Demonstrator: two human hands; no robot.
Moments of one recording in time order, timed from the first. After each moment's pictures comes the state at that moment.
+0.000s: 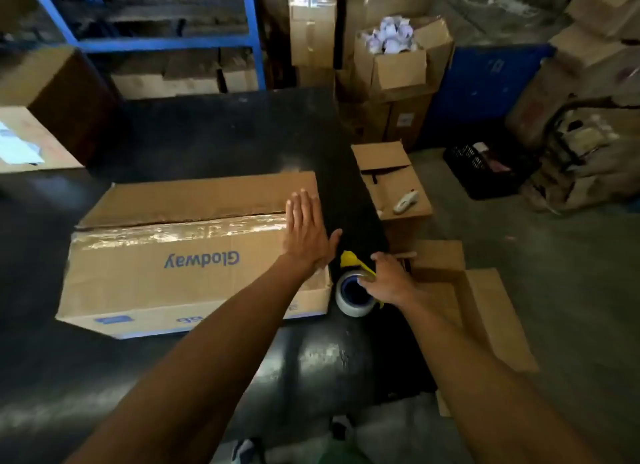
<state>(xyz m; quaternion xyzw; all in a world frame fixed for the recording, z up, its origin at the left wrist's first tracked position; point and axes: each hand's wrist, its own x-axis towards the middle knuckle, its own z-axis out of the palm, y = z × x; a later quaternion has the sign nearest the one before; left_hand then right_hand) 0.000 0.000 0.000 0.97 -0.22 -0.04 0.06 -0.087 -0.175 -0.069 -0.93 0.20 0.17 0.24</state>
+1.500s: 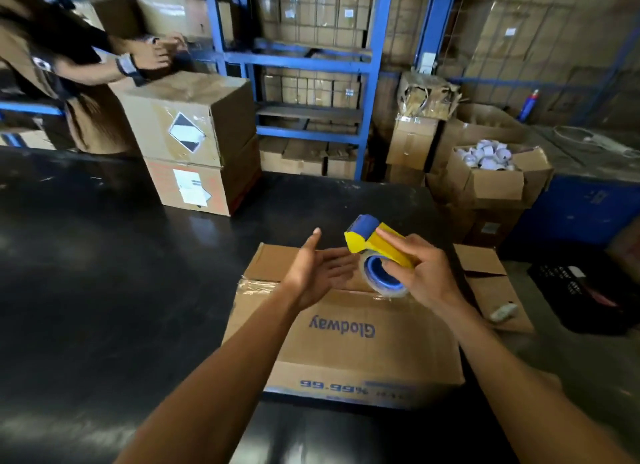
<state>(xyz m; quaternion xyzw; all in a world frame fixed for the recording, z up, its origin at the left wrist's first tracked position) 0.042 0.240 0.113 0.46 0.07 -0.27 0.84 -0.002 0.027 0.137 -0.86 -0.12 -0.14 0.48</state>
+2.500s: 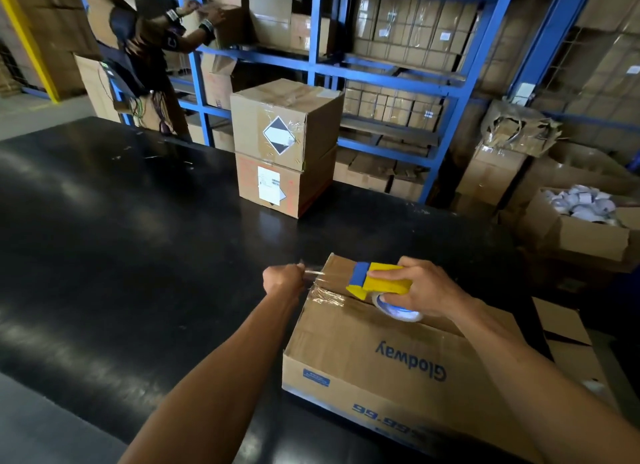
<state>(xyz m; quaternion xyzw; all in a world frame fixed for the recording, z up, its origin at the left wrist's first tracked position) 0.061 0.410 0.059 0.55 0.42 0.04 0.72 0.082 0.135 0.126 -0.94 -0.30 0.01 0.14</state>
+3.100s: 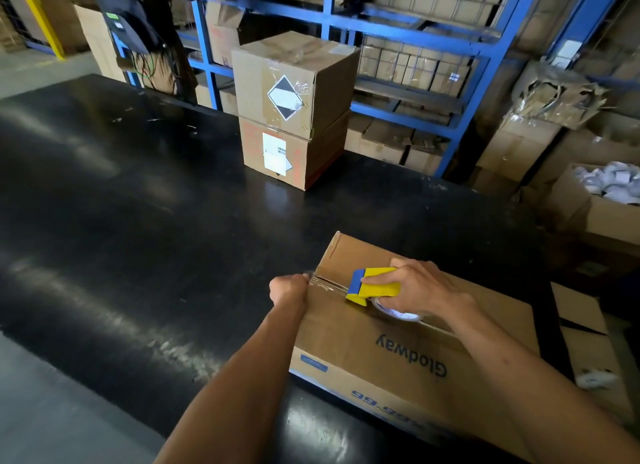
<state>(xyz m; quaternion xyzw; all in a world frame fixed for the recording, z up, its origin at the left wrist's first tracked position) 0.051 0.385 0.007 0.56 0.51 0.00 0.65 0.099 0.151 0.087 -0.94 -0.33 0.08 -0.01</state>
